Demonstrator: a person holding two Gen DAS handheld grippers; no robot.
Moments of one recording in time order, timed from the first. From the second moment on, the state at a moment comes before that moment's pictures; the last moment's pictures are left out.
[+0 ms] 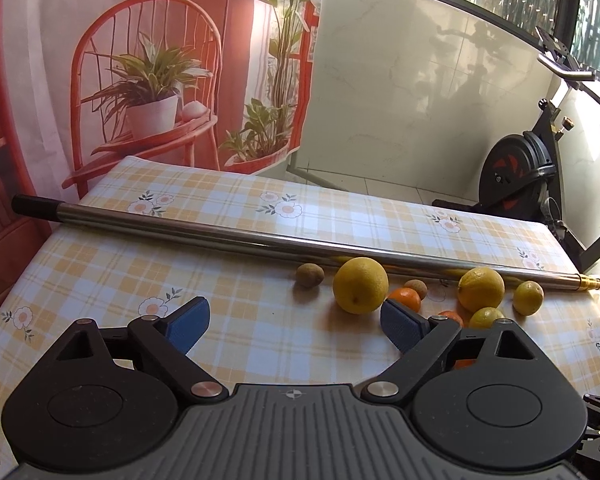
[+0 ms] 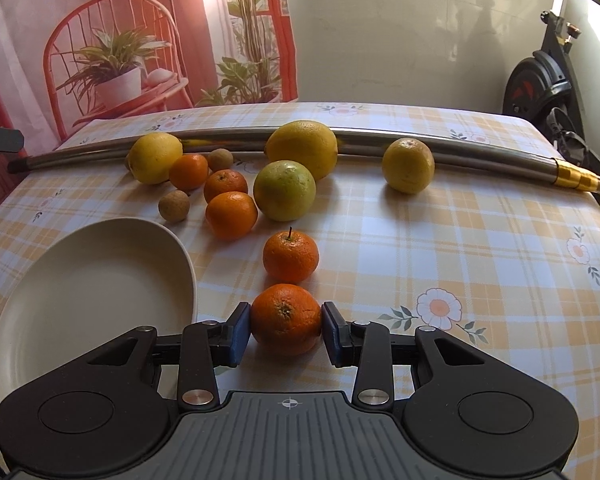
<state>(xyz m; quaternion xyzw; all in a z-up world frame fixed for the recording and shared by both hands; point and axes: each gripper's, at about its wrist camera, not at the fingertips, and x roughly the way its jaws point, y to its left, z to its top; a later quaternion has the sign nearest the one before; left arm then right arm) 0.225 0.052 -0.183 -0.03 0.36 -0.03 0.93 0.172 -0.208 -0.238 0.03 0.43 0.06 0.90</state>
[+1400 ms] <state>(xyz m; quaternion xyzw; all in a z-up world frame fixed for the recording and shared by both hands) 0.329 0.017 -0.255 -0.08 0.44 -0.11 0.89 0.173 -0.230 -0.215 0.07 0.39 0.04 0.92</state>
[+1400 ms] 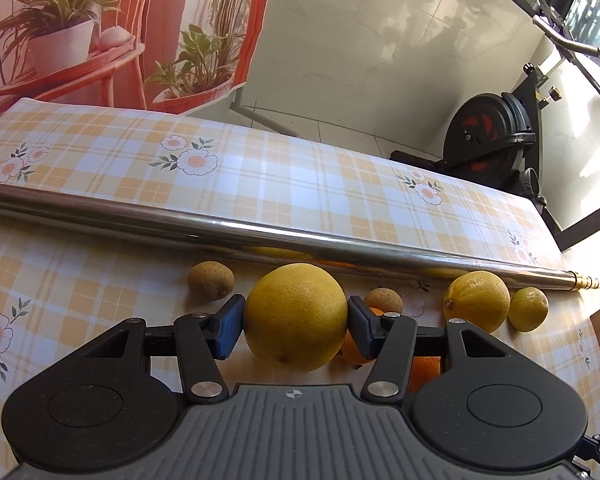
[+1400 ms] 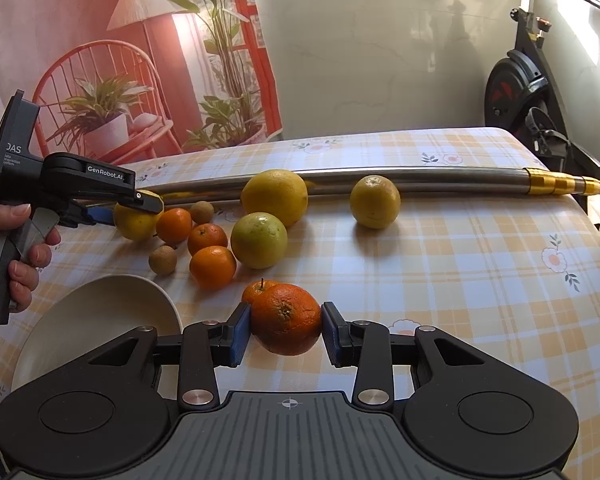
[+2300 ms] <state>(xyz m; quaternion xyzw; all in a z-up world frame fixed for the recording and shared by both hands) 0.171 0.043 -0.226 -0.04 0.41 -0.14 0.90 0.149 -0.167 -0.197 0.03 0.41 0.13 0.90</state>
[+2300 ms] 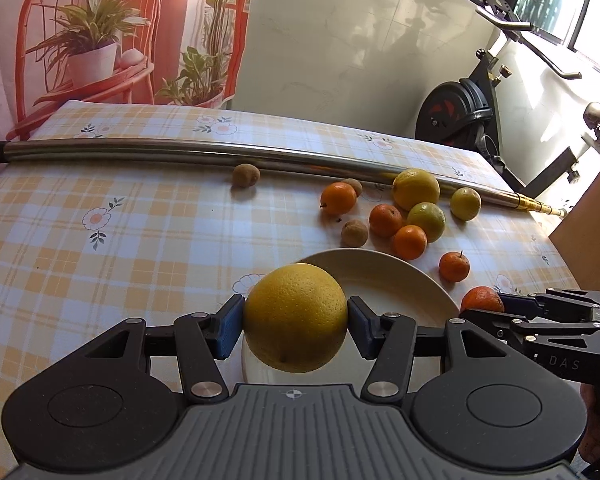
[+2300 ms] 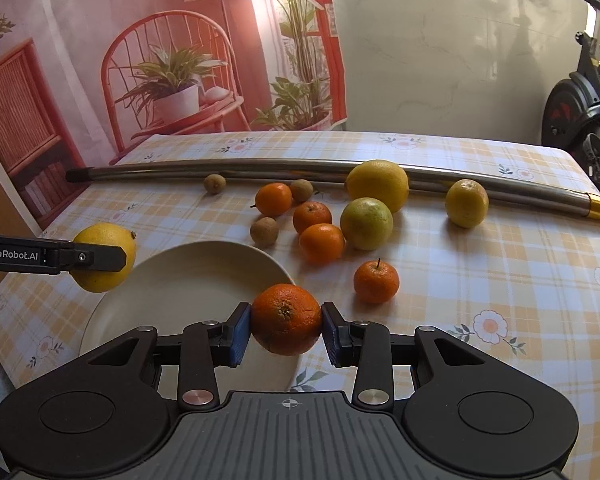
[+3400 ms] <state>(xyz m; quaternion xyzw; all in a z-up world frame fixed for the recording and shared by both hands) 0.146 0.029 -0.256 0.01 0.42 -0.15 0.89 0.148 -0.132 -0.223 -0.02 0.47 0.16 0.87</state>
